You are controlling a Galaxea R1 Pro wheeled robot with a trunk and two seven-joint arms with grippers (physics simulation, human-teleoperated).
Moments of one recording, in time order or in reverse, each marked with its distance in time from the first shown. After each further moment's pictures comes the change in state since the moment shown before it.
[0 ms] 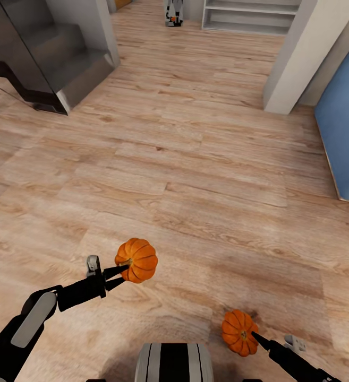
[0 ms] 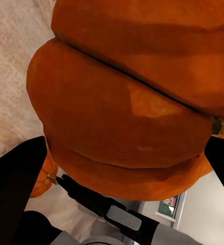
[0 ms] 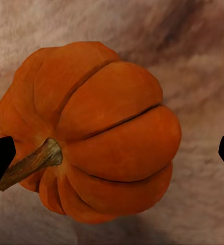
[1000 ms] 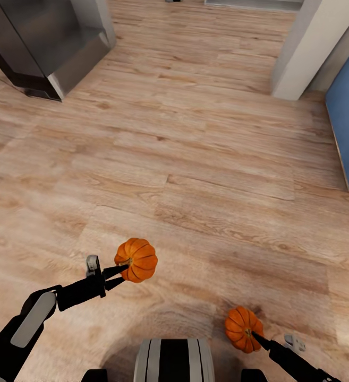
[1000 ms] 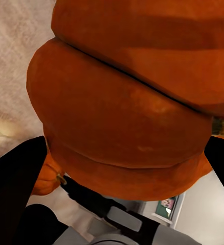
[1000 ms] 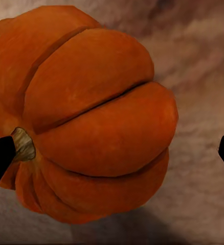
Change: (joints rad) left arm 0.000 0.000 0.003 -0.001 -0.002 -0.001 0.000; right arm 0.000 0.000 0.000 0.001 0.000 0.000 -0.004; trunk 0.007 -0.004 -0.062
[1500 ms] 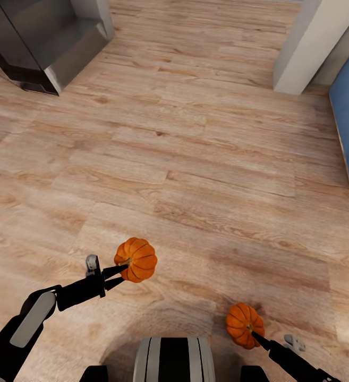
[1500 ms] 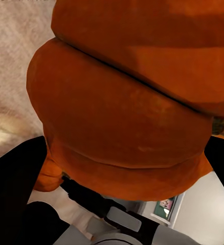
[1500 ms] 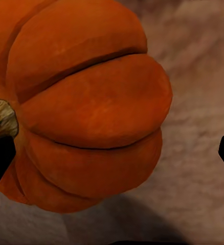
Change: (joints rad) left arm 0.000 0.002 0.001 0.000 0.004 0.002 0.000; right arm 0.000 0.000 0.000 0.000 0.000 0.000 0.001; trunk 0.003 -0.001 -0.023
